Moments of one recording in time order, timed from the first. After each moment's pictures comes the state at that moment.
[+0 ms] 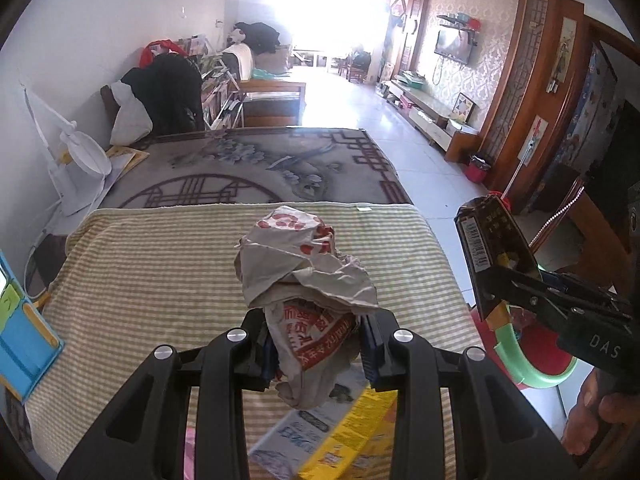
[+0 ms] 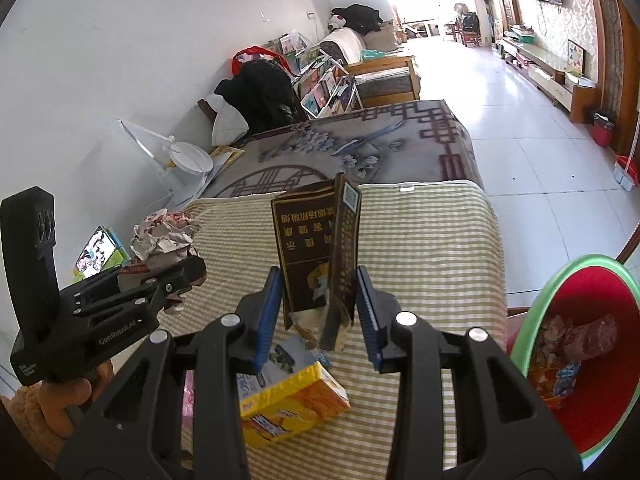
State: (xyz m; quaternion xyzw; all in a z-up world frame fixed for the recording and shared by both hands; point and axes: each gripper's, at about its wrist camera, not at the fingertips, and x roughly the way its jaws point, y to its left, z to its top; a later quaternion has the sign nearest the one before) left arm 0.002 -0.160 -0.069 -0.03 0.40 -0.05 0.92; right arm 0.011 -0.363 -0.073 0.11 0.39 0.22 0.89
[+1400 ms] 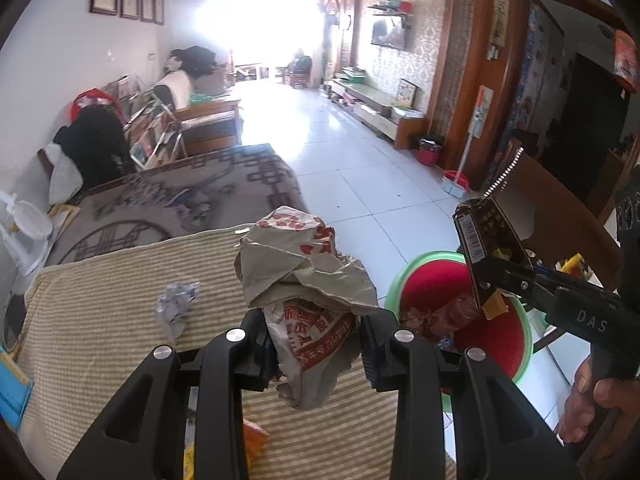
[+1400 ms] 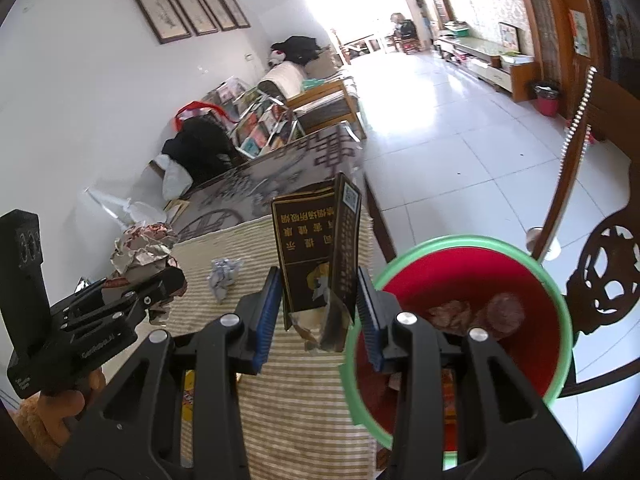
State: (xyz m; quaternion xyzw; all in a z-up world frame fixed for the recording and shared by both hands) left arm -0.005 -0.335 -0.051 0.03 0.38 -0.14 0.91; right arm -0.022 -0.544 -0.082 0.19 0.36 0.13 0.90
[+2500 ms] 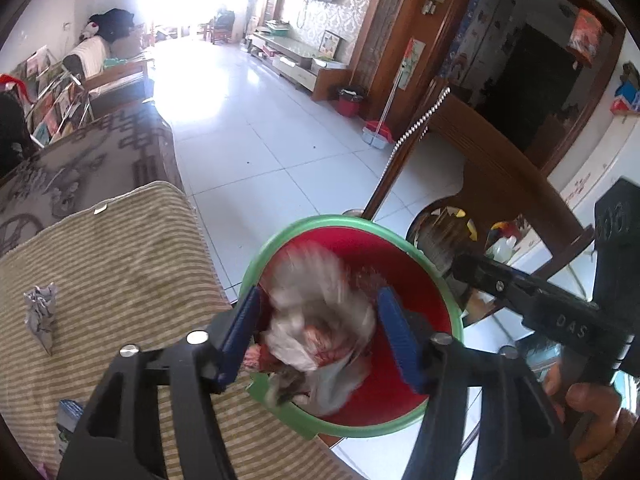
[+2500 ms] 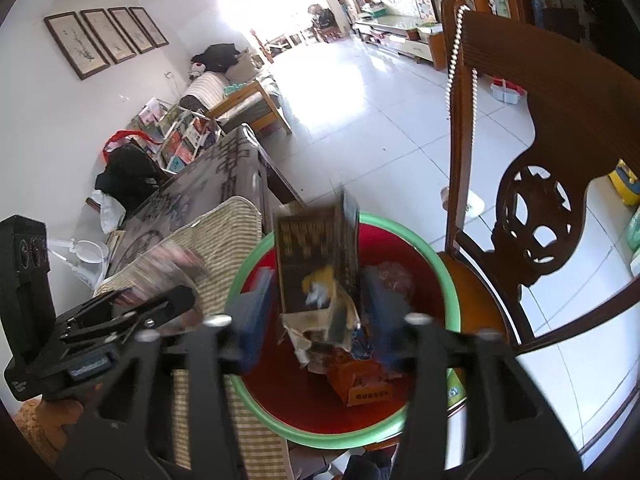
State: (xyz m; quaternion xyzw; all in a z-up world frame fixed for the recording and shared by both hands) left arm 0.027 -0.442 -0.101 0.01 0.46 -0.28 0.85; right arm -0.043 -0.641 -0.124 0.25 0.39 0.00 0.89
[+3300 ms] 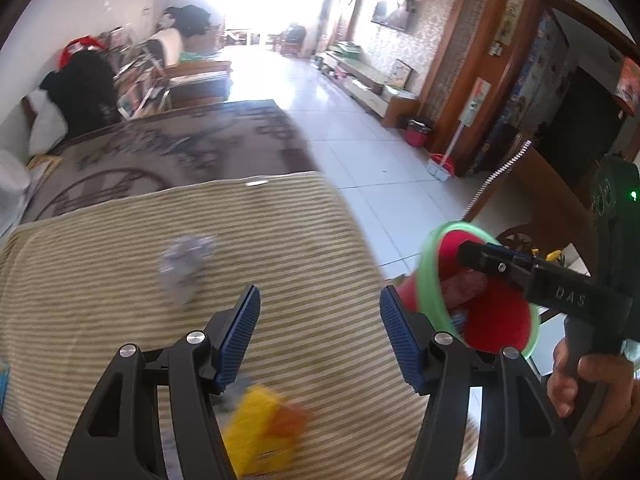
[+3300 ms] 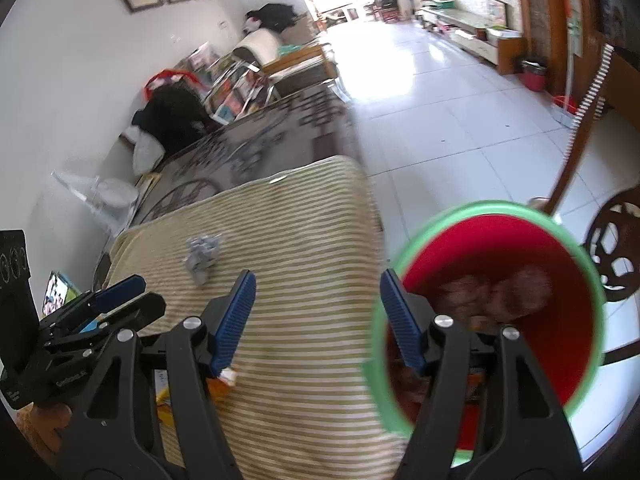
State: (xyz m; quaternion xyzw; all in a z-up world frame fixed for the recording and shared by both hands) left arm 0.019 -0.240 -0.097 -0.02 0.44 -0.17 0.88; right arm 0.023 -0.451 -0.114 0.17 0.43 0.11 0.88
